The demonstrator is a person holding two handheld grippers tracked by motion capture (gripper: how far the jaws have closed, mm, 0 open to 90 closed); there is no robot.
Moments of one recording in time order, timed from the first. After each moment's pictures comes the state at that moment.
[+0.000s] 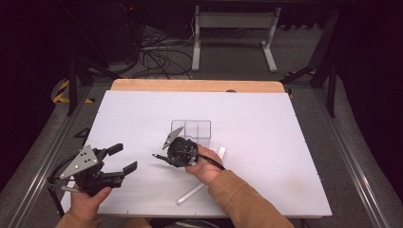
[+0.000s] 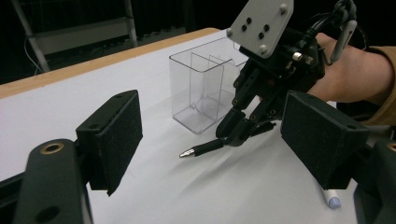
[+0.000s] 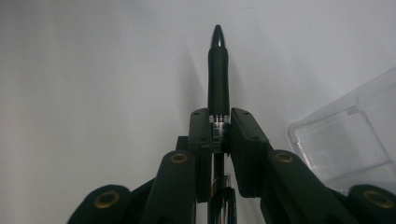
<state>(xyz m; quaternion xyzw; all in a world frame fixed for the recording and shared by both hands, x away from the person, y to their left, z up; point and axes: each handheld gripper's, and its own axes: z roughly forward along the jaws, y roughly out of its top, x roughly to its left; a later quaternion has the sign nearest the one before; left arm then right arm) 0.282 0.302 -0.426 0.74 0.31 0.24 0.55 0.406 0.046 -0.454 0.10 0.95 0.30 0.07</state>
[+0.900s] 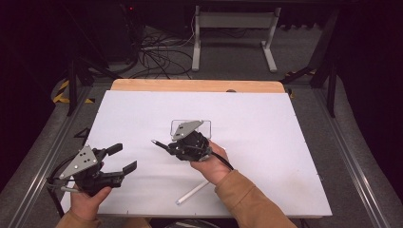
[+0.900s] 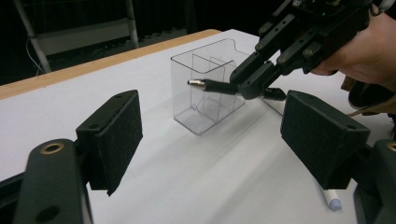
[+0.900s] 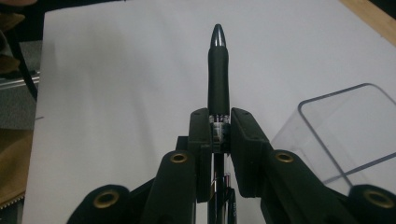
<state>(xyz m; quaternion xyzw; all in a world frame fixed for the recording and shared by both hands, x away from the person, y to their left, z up) 0.281 0.303 -0.426 0.74 0.31 0.24 0.55 0.392 0.015 -0.410 0.11 0.89 0.42 0.11</state>
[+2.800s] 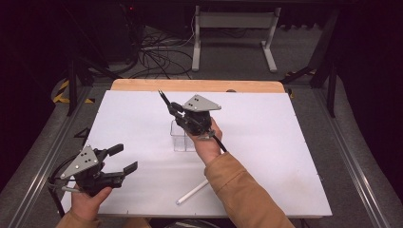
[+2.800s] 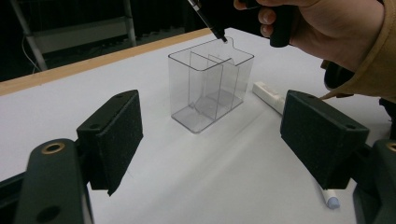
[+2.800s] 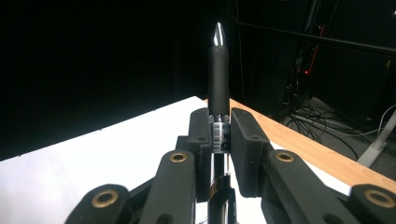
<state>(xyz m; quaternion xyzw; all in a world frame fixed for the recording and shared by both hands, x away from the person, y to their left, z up) 0.282 0.302 -0.428 0.74 0.31 0.23 0.55 0.432 0.014 -0.380 0.23 0.74 0.59 0.24</state>
